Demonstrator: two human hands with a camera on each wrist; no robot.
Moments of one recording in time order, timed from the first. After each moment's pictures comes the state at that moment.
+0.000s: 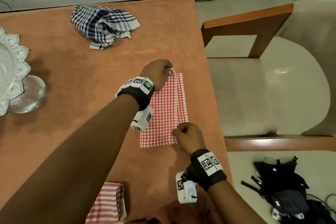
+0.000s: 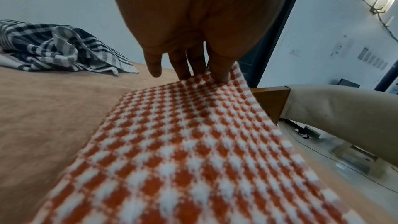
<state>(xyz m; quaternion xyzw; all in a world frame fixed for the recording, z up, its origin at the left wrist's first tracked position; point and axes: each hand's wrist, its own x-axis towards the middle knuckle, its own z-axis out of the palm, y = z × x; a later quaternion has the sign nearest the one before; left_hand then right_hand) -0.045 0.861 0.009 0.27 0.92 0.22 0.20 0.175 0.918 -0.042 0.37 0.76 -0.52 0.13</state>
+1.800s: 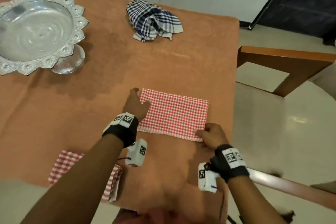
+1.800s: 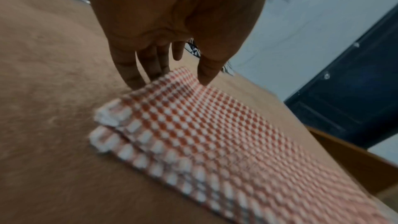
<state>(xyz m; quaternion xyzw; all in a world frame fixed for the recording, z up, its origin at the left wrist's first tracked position) 0.047 0.727 -0.015 -0.16 0.89 0.39 0.19 0.143 0.976 -0.046 0.27 0.81 -0.45 0.25</state>
